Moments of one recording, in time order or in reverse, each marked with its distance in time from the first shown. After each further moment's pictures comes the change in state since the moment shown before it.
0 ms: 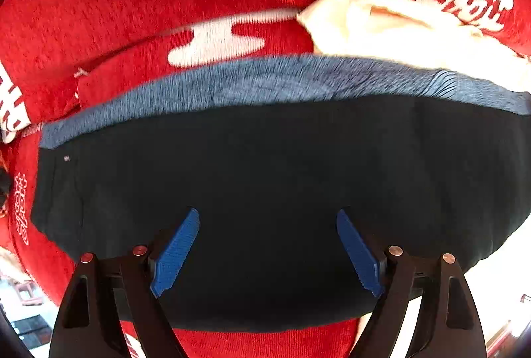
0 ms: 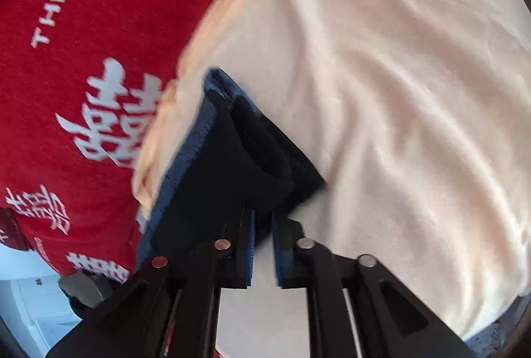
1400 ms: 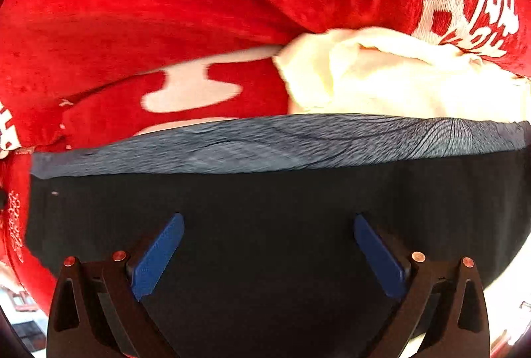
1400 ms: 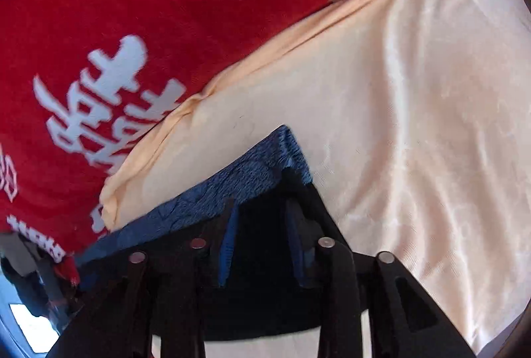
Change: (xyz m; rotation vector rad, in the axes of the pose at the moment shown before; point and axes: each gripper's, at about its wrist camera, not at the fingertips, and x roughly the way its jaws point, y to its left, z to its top) left arm 0.013 0.008 0.043 0.004 -0.065 -0.027; right arm 0.010 0.089 0.045 -0.334 -0.066 -0.191
